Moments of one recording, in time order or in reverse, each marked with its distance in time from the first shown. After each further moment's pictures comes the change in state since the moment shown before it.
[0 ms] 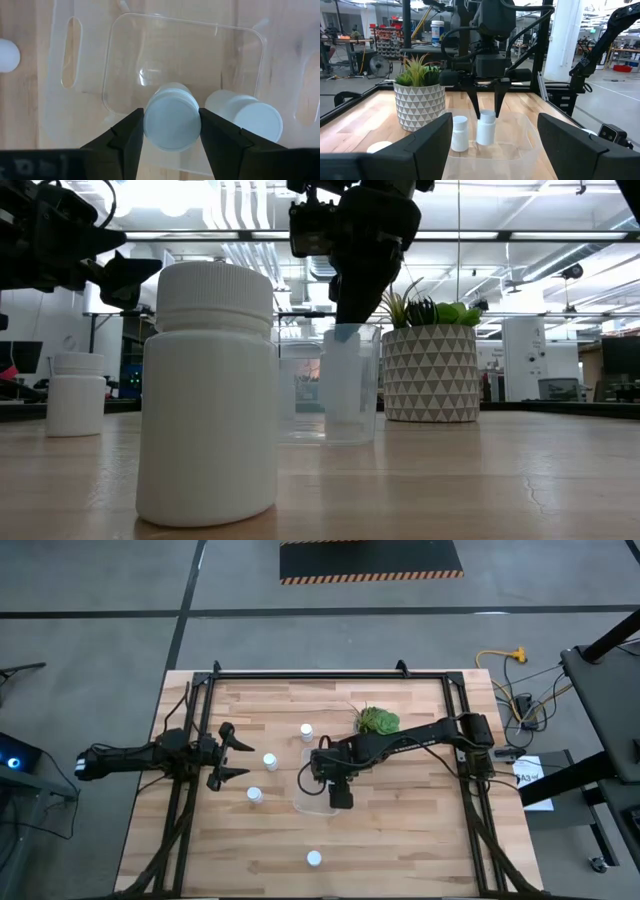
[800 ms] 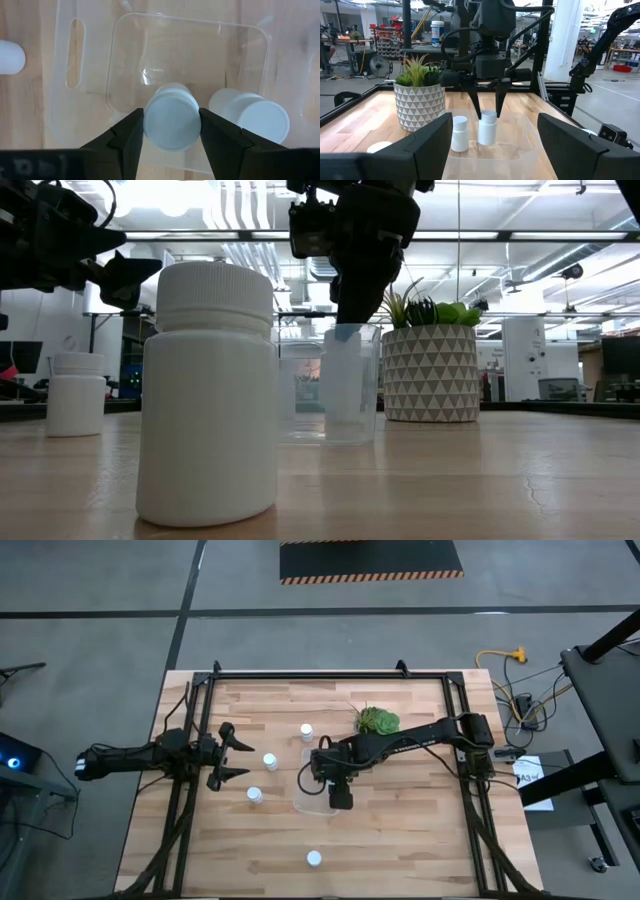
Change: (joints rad) left arm 0.000 0.000 0.000 0.000 0.000 0.000; right arm 0.000 0.000 0.000 -0.001 -0.016 0.023
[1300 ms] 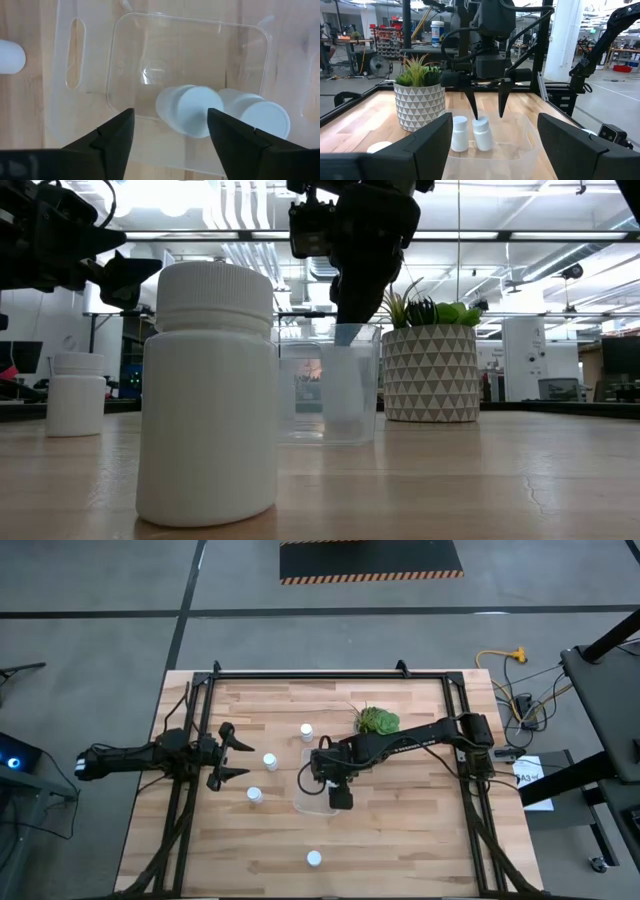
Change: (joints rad) left arm 0.000 0.000 0.000 0.000 0.000 0.000; right arm 0.000 0.000 0.000 0.000 -0.001 -0.003
